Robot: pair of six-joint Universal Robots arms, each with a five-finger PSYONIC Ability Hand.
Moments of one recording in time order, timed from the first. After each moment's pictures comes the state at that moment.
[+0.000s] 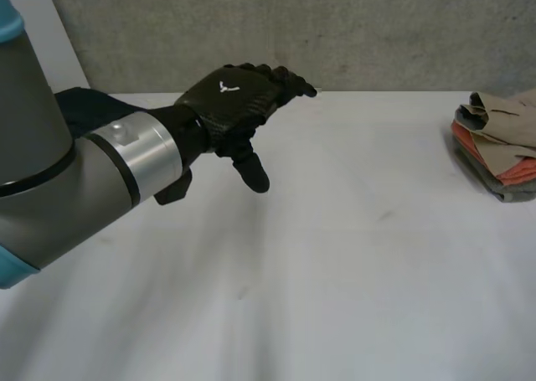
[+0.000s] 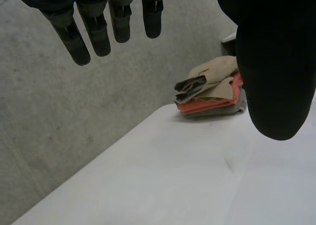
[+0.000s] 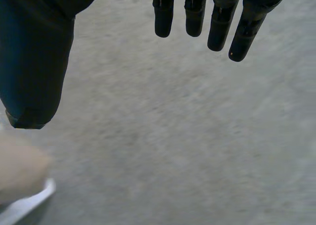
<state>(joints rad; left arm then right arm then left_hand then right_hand) 4.16 -1.83 -1.22 2.94 -1.17 3.30 0.81 -1.08 1.12 -0.68 0.66 3.24 0.19 0.20 0.23 0.18 0.02 0.20 0.22 0.21 0.23 0.06</state>
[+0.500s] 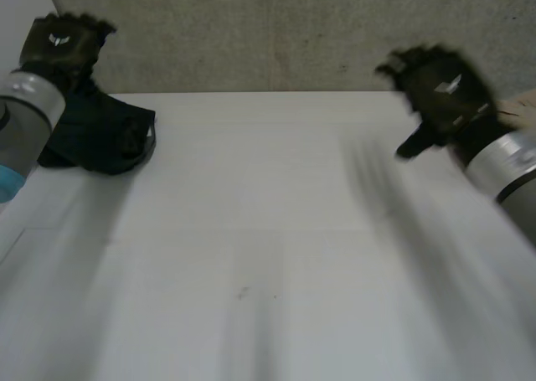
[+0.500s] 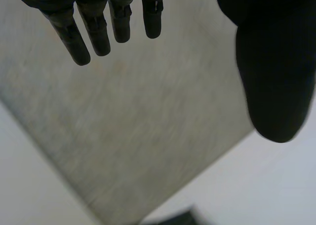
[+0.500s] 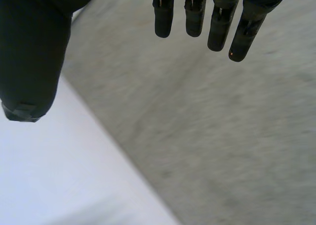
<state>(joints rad) 4.58 -1.99 -1.18 3.29 -1.41 3.46 1.77 -1.43 1.67 -0.38 1.14 2.78 0.19 0.20 0.22 0.18 0.02 0.20 0.22 0.21 0.23 0.06</state>
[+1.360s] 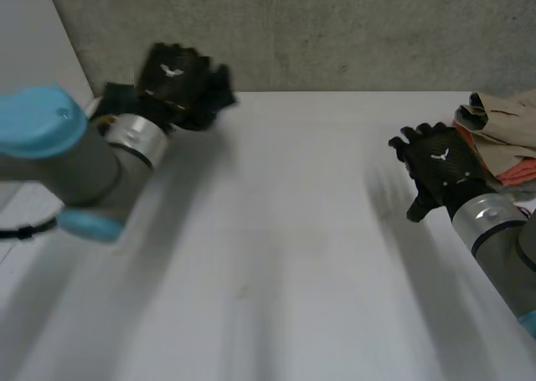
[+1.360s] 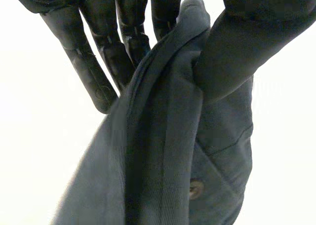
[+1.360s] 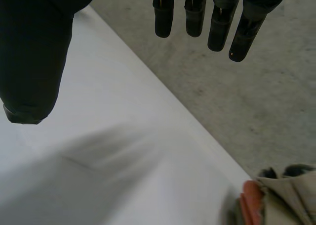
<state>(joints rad) 4.31 -2.08 -1.32 3.63 -1.40 3.55 1.80 -1.32 1.81 -0.37 1.34 2.65 1.08 1.19 1.19 1.20 0.96 0.20 0.22 0.21 0.23 0.06</state>
